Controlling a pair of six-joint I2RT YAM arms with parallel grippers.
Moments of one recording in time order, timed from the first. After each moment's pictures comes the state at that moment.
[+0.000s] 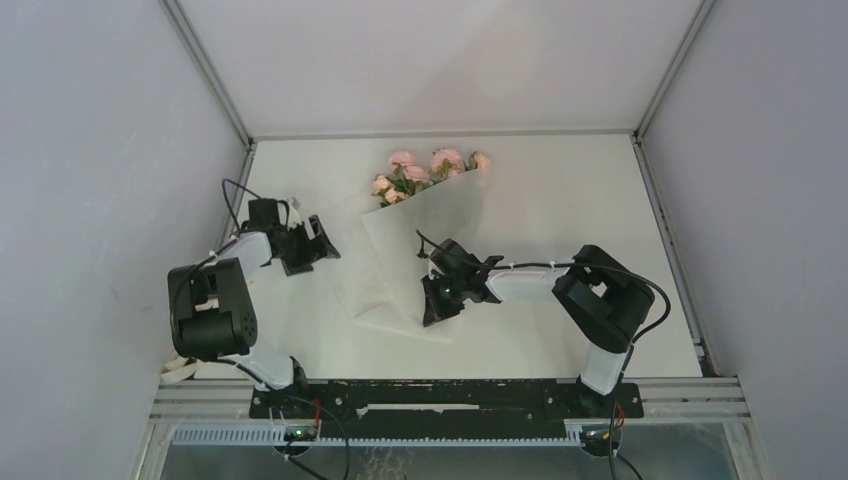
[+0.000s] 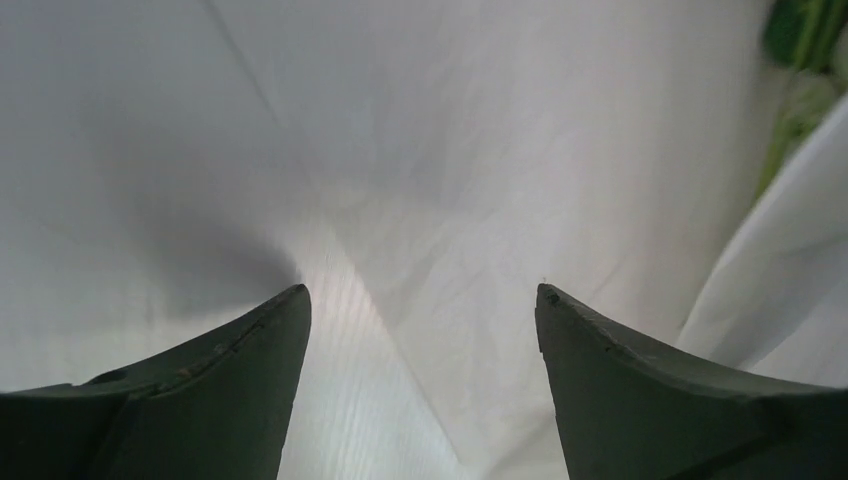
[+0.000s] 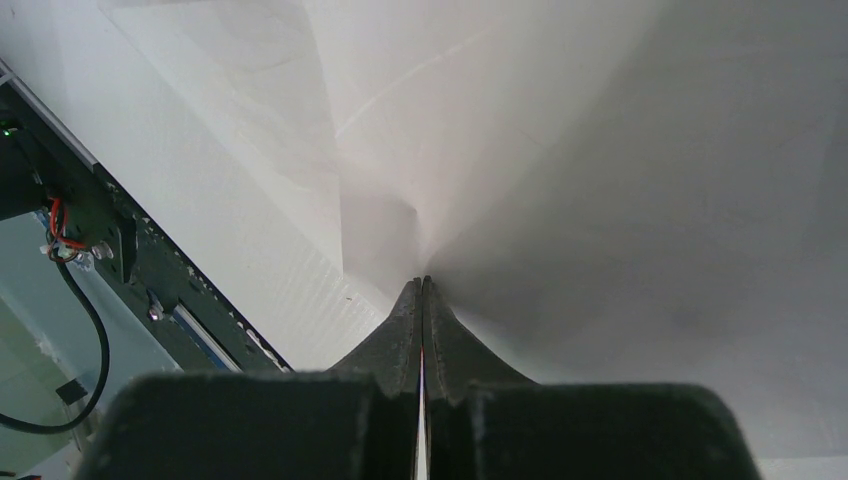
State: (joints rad) left arm 0.17 1.57 0.88 -0.34 0.40 -0.22; right arm 0.89 1.78 0.92 -0.16 -0.36 0.55
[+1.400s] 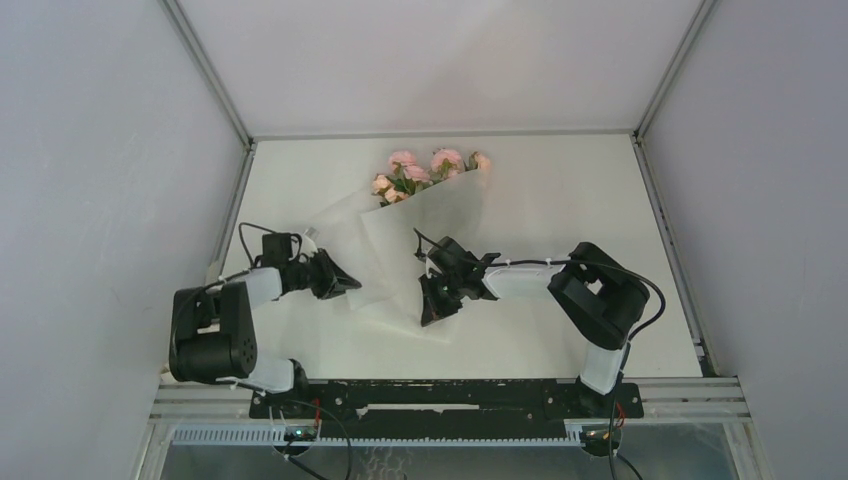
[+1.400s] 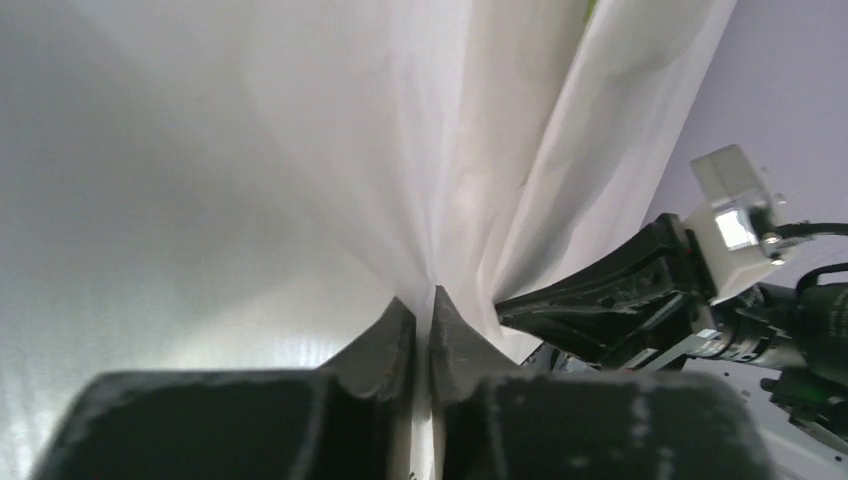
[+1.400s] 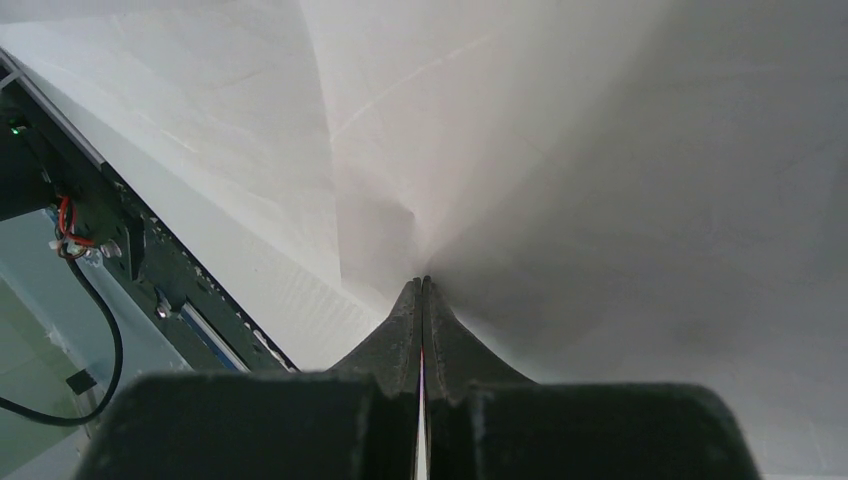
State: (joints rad) left arm 0.12 1.47 0.53 -0.13 0.78 -0.52; right arm 0.88 1.81 0.96 -0.18 -0.38 0.54
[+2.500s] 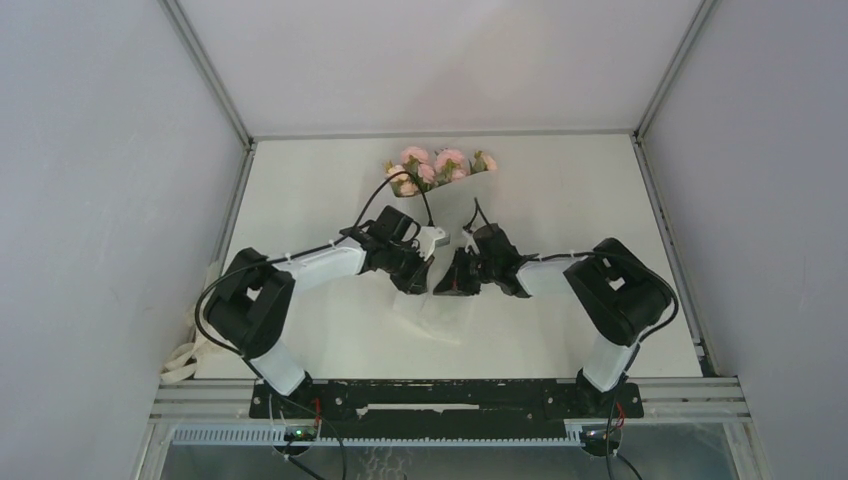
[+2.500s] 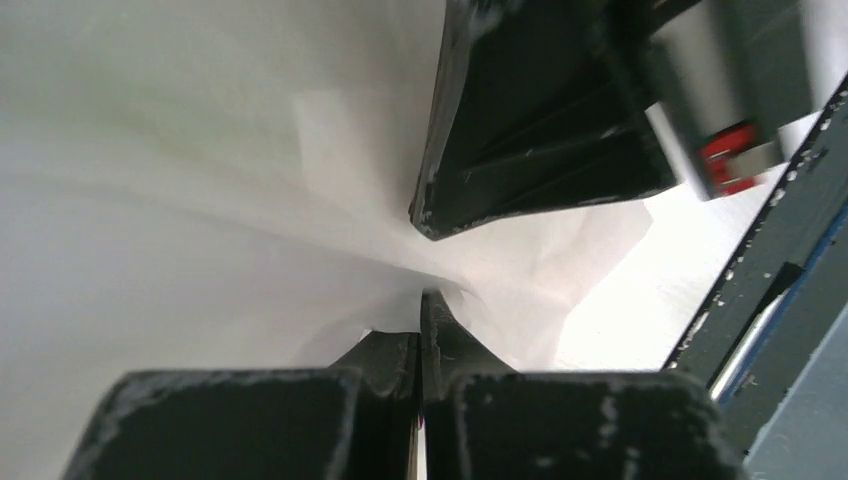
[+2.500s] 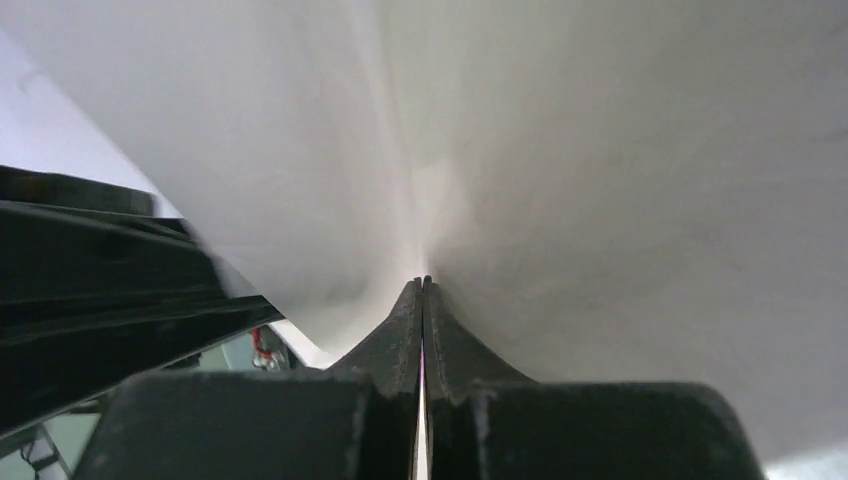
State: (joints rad) left arm -0.63 1.66 0.98 -0.39 0.49 0.14; right arm 0.65 1.78 0.73 0.27 -0.50 0.88
